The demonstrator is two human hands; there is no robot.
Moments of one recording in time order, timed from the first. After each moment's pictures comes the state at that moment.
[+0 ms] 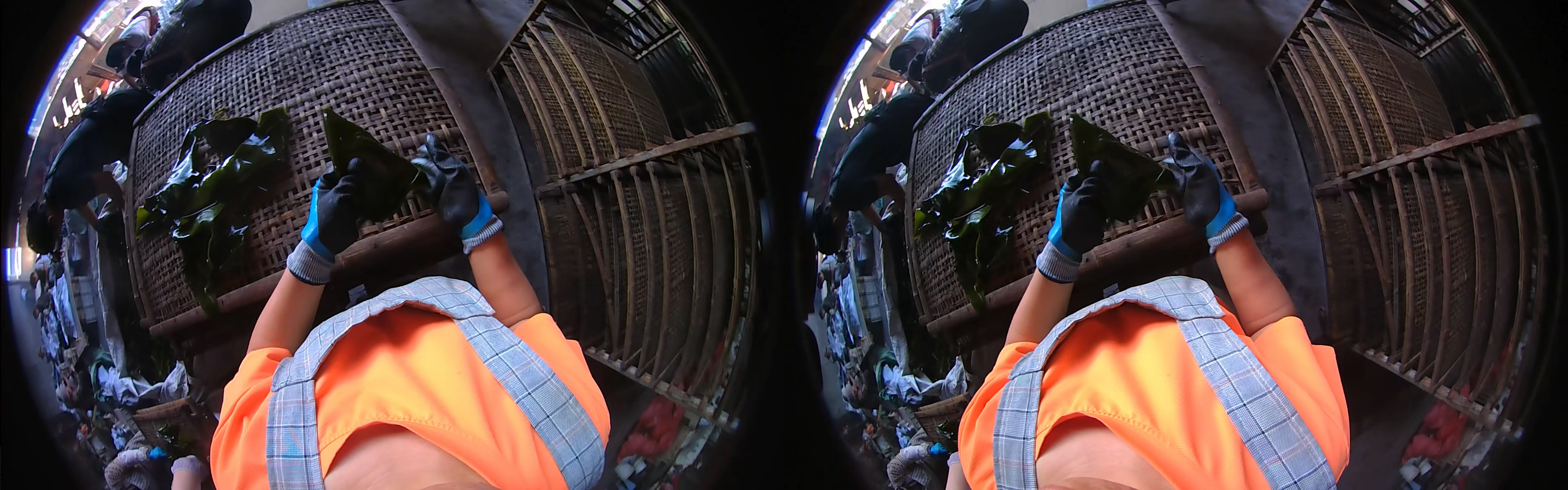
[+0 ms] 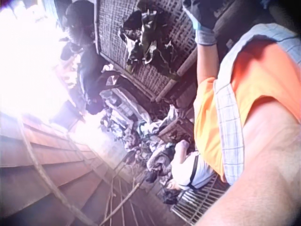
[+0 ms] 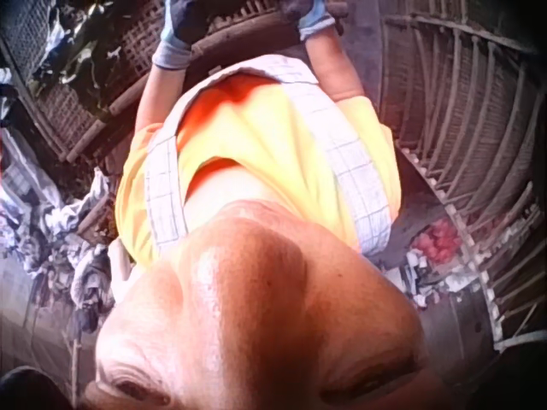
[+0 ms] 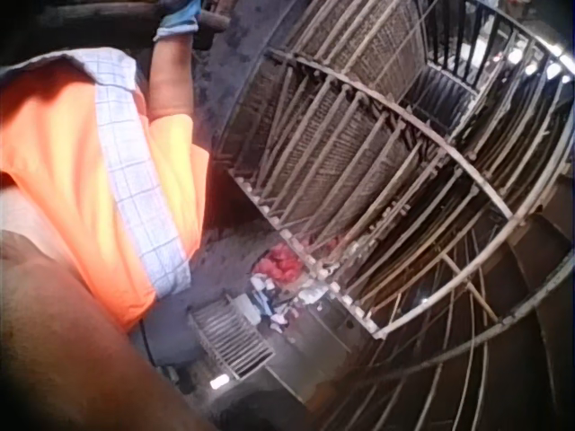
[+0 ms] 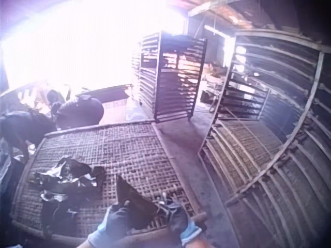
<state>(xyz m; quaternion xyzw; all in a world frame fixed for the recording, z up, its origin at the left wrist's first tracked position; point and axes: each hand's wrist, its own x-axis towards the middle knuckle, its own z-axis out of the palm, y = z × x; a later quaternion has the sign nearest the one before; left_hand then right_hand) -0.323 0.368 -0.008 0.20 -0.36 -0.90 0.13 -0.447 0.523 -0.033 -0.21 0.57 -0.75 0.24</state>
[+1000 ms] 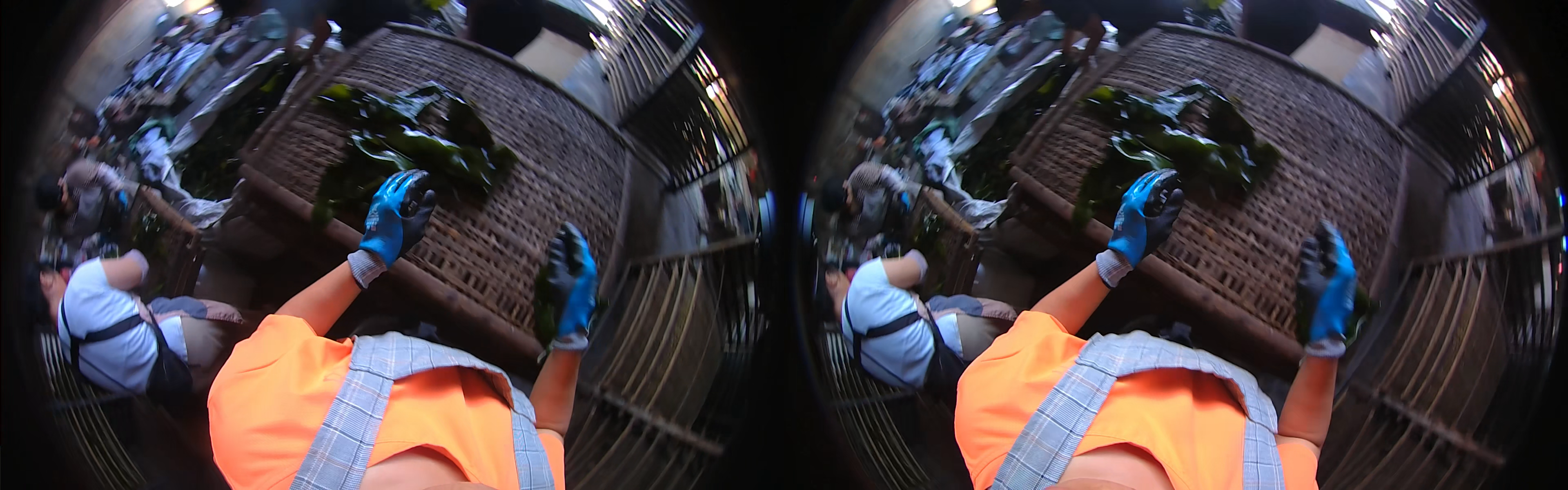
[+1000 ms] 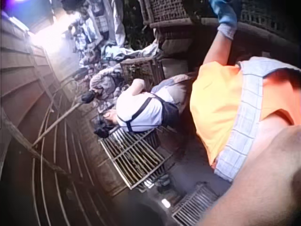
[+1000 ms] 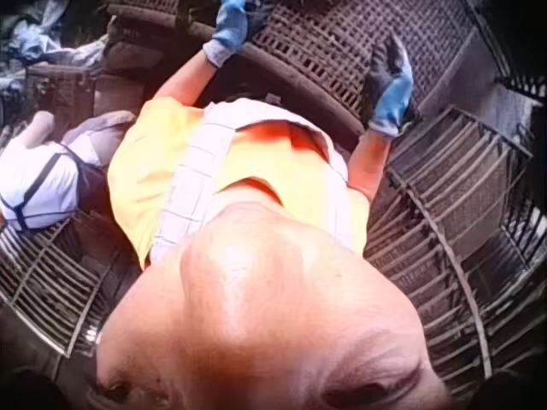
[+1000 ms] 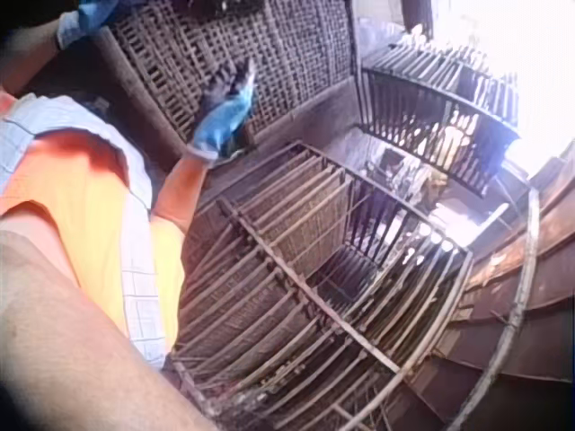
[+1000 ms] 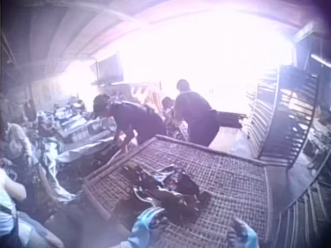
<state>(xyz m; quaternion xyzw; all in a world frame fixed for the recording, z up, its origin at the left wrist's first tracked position) -0.181 0.265 -0.012 0.36 -0.78 -0.19 0.47 -0.421 0.423 0.028 -0.39 0.68 -0.59 0.18</state>
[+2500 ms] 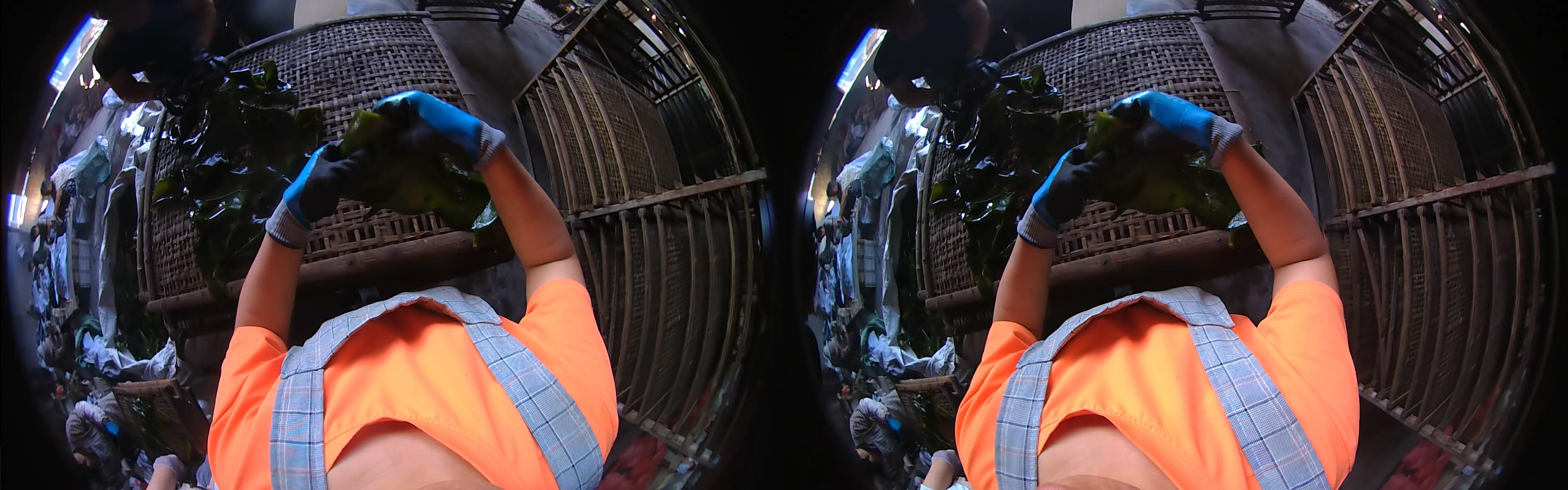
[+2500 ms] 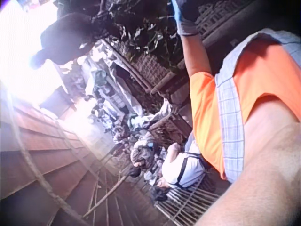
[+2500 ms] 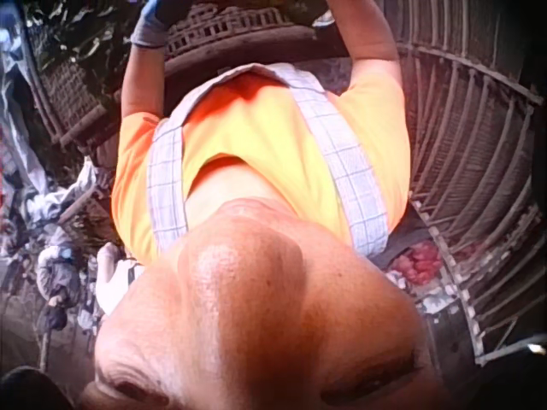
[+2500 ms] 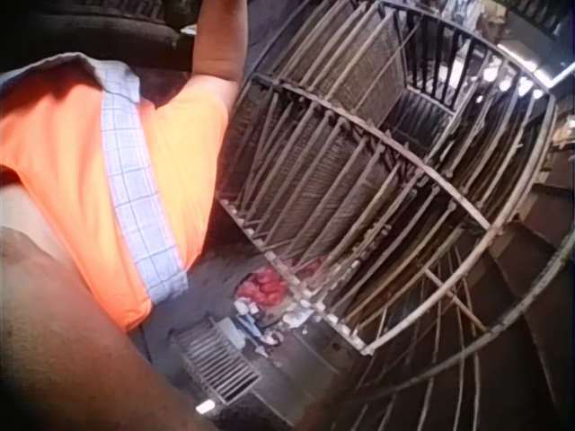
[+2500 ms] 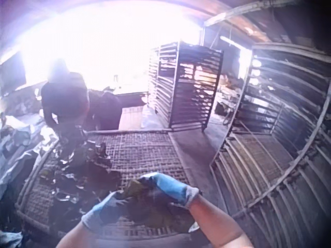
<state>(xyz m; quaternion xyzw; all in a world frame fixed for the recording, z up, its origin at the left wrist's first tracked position) -0.315 0.271 0.006 0.07 -0.58 -0.81 0.01 -0.502 0.410 0.079 -0.62 0.53 -0.43 0.39</state>
